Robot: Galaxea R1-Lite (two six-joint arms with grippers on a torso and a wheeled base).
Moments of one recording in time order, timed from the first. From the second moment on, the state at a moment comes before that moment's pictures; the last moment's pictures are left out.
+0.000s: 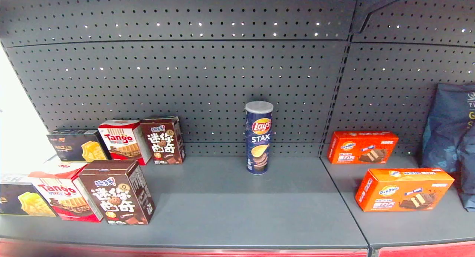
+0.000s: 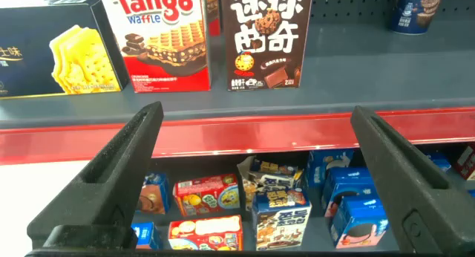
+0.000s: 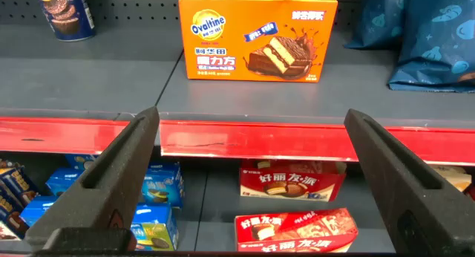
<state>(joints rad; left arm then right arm) 0.00 0.00 0.00 0.00 -0.06 0.00 0.00 0.00 0.00 0.00 0.04 0.00</state>
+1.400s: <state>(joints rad) 0.00 0.00 0.00 0.00 -0.06 0.00 0.00 0.00 0.00 0.00 0.04 0.00</state>
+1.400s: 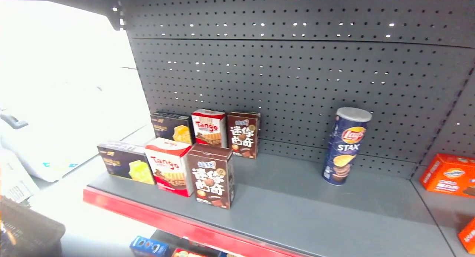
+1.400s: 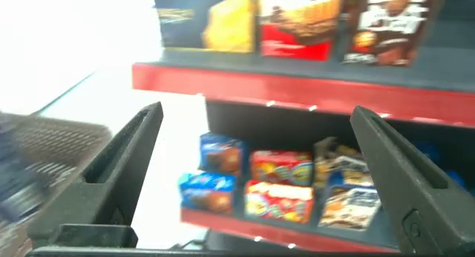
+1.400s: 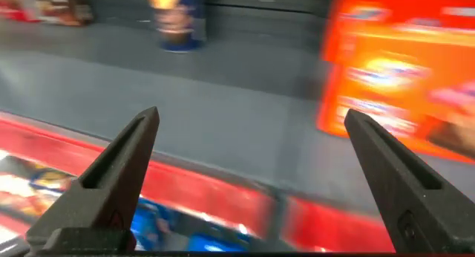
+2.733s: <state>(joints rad) 0.00 0.00 -0.01 0.00 -0.04 0.02 0.00 0.00 0.00 0.00 0.04 0.00</state>
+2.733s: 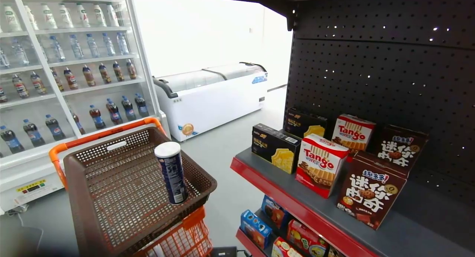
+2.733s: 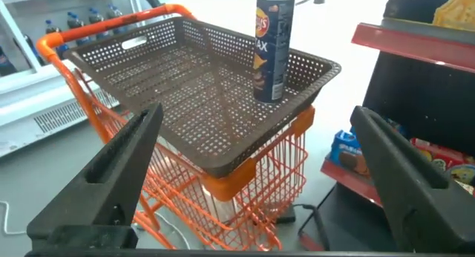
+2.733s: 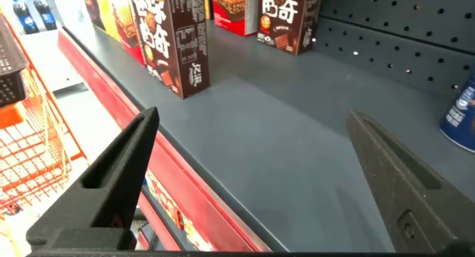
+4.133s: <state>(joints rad) -0.14 1.51 -0.55 -0.54 0.06 0.05 0.00 0.00 0.00 0.00 0.04 0.00</state>
